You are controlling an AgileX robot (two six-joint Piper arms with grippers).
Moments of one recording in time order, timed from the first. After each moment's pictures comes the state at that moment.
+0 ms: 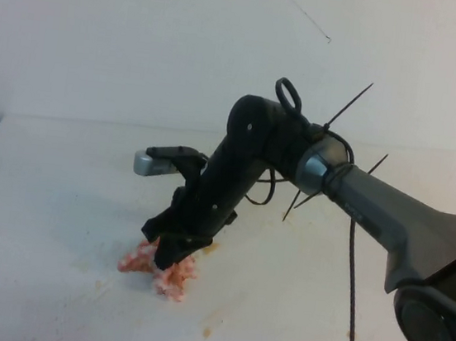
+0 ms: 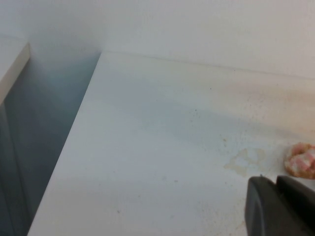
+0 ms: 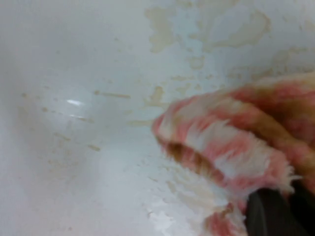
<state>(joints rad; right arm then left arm) 0.65 2.55 -2.30 0.59 1.27 -0.29 -0.04 0.00 0.00 0.00 0.31 -0.27</state>
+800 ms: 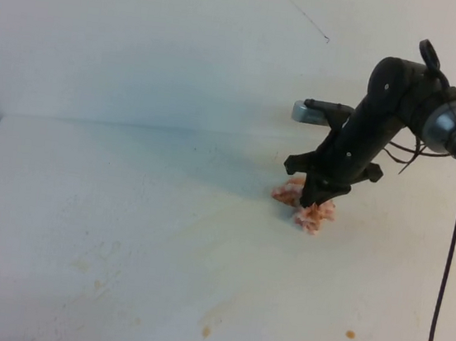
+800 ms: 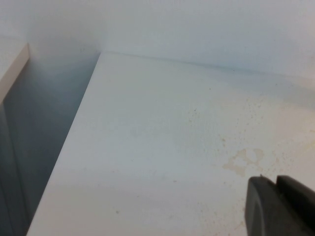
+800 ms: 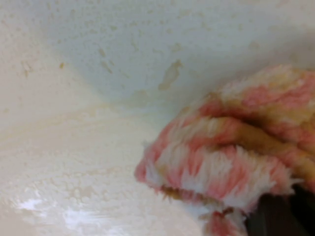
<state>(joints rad) 0.32 2.56 -2.32 0.33 1.28 -0.08 -0.04 0.00 0.00 0.00 0.31 -0.27</state>
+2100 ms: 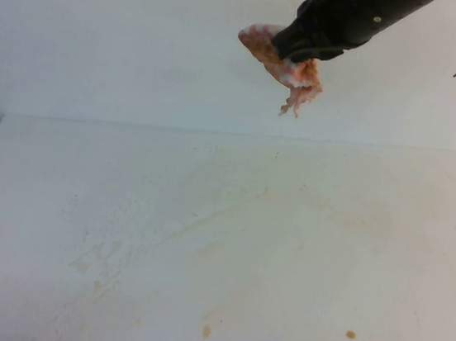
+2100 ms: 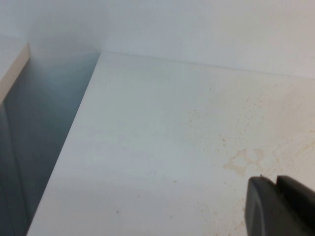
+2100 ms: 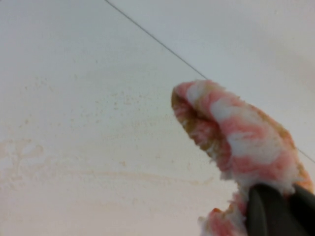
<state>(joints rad) 0.51 2.01 -2.23 0.13 1.16 -0.27 -0.04 0.00 0.00 0.00 0.31 -0.27</state>
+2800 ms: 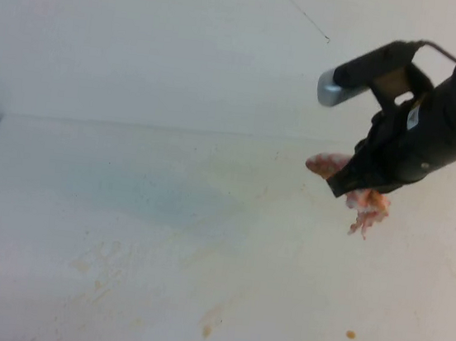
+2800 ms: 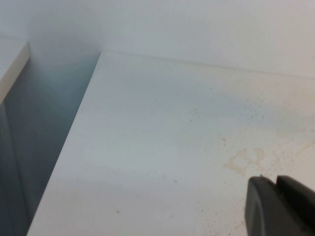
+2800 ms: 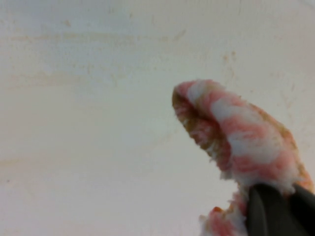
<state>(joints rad) 0.51 1.69 -1.44 -0.07 0.87 -0.11 -0.04 0.00 0.00 0.00 0.31 -0.27</state>
